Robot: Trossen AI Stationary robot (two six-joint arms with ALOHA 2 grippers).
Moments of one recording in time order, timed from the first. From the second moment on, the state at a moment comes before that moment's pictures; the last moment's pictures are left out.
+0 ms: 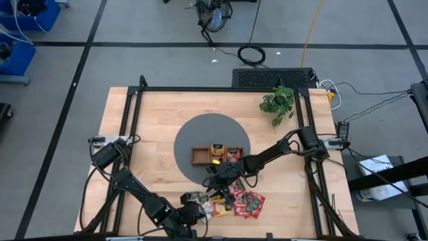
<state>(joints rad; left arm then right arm) -0.80 2.06 1.19 -0.01 -0.59 -0.92 0.26 2.11 1.08 0.50 -0.34 -0.07</state>
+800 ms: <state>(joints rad) -0.80 2.08 1.19 -0.04 -0.63 -0.95 0.25 2.11 1.08 0.49 -0.40 0.04</state>
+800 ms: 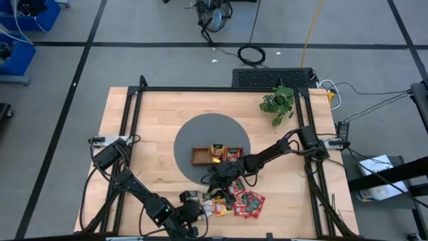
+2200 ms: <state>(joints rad) -0.82 2.08 1.19 -0.02 -0.66 -0.99 0.32 1.95 1.08 0.37 -0.03 -0.26</state>
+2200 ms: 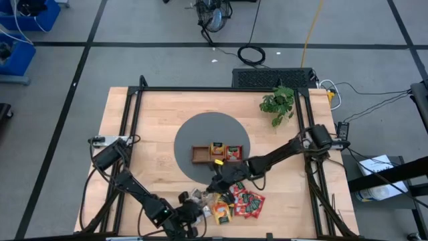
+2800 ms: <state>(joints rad) -0.85 2.08 1.19 0.00 -0.72 -0.95 0.23 1.85 1.06 0.35 0.45 -0.50</state>
